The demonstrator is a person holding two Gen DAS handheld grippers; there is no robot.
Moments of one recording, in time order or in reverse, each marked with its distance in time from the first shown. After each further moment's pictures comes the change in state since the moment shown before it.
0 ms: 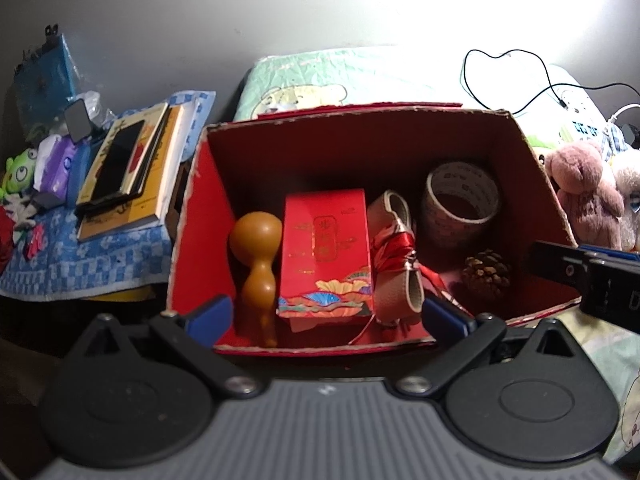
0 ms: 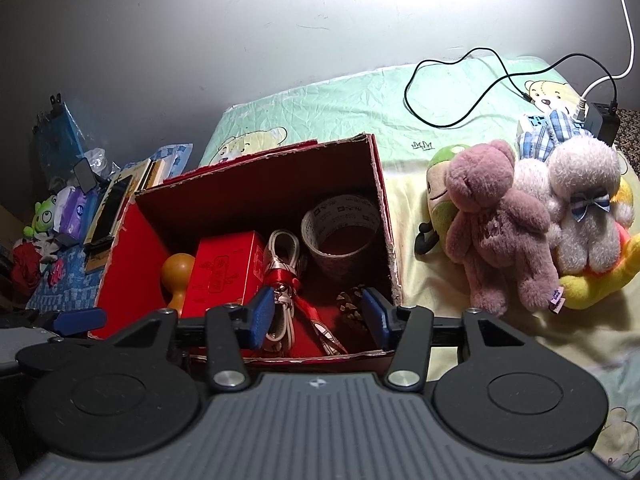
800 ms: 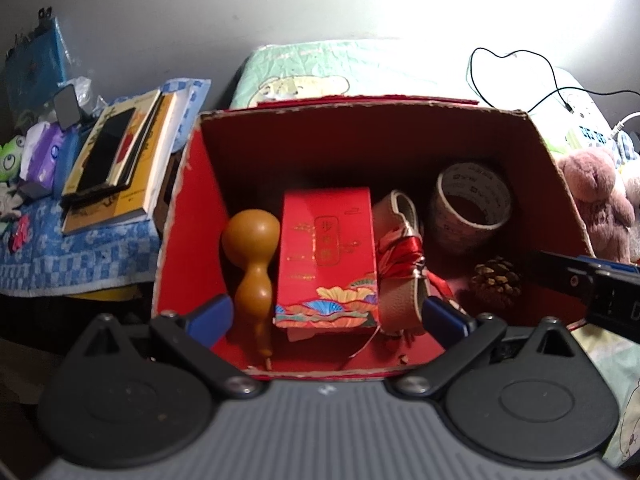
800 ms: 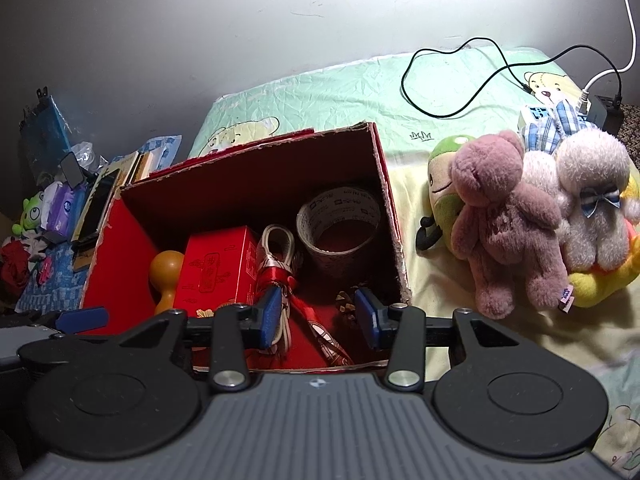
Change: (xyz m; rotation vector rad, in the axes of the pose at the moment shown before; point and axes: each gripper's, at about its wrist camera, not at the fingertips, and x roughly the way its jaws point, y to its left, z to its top) left arm 0.024 0.013 0.006 -0.031 0.017 -0.030; right arm 0.018 0.004 0.004 0.002 0.026 -0.028
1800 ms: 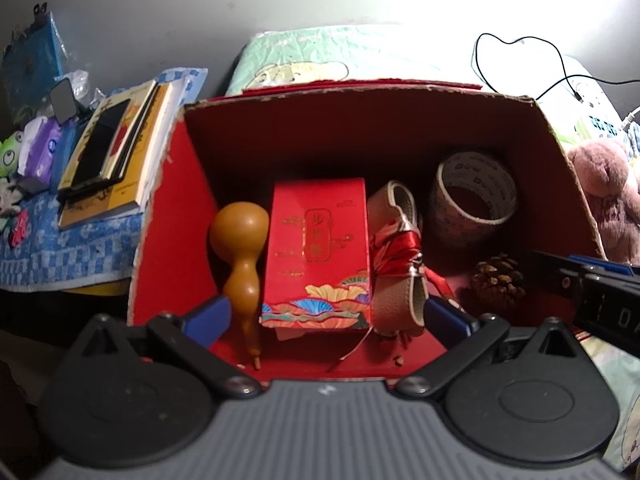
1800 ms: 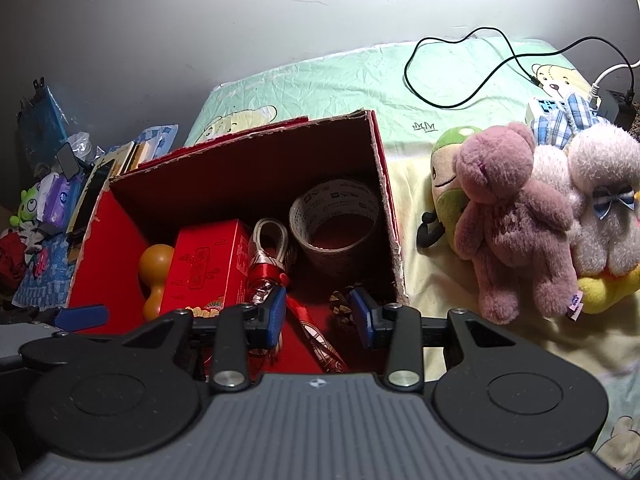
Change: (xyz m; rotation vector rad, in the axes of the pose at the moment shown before) left arm 0.016 -0.014 0.004 0.004 0.041 0.022; right arm 0.018 -0.006 0.005 -0.016 0.036 0.004
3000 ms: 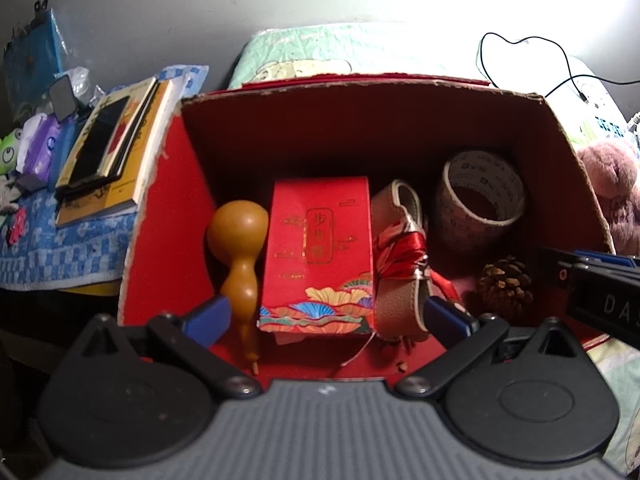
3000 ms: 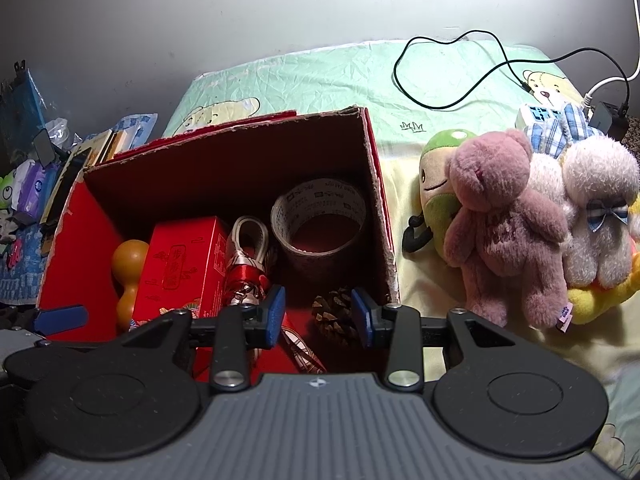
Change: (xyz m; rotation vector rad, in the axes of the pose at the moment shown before) left arm 0.010 0.001 -0.002 -0.003 -0.008 0.004; right arm 0.013 0.005 0.004 -0.030 0.015 -0.078
